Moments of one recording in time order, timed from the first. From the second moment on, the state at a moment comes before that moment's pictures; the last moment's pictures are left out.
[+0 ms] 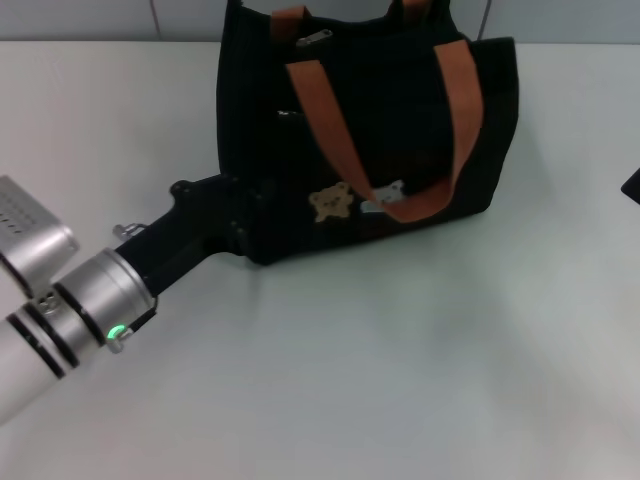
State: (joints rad) left arm -0.51 -2.07 0.08 -0.10 1.97 1.30 -0.54; right arm 0.36 2.04 0.03 -0.40 -2.08 -1.93 1.02
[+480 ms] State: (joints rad) left arm -0.45 -2.07 0.08 0.03 1.97 1.40 -0.67; right arm 0.36 2.04 0.03 -0.38 -2.08 -1.92 1.02
